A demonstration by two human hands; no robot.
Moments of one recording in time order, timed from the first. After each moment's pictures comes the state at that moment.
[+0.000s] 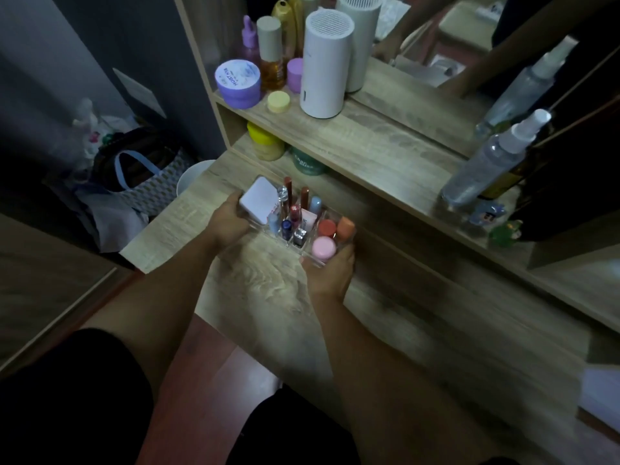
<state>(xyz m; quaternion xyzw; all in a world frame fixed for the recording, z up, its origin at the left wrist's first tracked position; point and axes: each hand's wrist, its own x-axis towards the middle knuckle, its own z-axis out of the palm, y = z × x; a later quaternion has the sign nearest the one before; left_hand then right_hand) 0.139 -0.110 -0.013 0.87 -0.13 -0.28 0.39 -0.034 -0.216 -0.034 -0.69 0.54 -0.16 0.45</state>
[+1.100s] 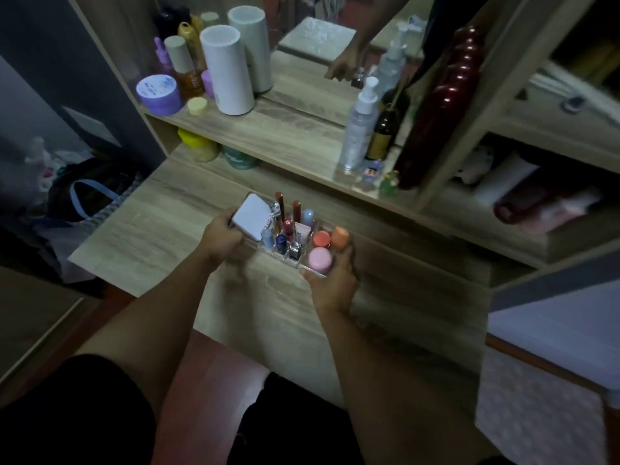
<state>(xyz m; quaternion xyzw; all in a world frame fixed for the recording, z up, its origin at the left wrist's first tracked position) 0.000 -0.160 0.023 0.84 -0.15 -0.30 0.43 -0.184 -0.257 -0.017 -0.69 0.55 -0.21 0.43</state>
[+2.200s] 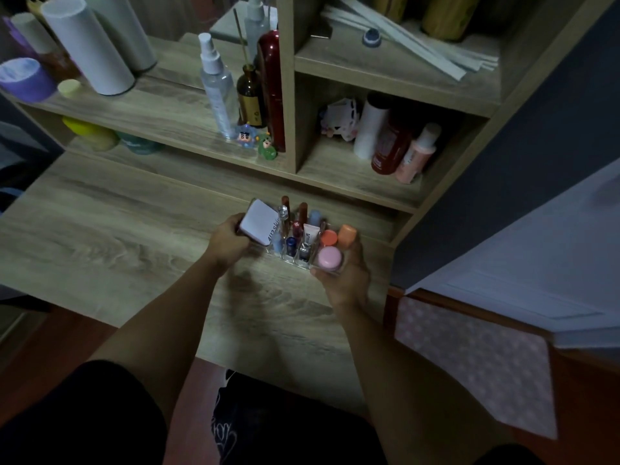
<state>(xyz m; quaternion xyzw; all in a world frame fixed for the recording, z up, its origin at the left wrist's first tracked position) -0.163 -0.267 -0.004 0.81 -0.22 -0.34 0.42 -0.368 -0.359 -0.037 -0.72 0.55 -0.19 0.38</state>
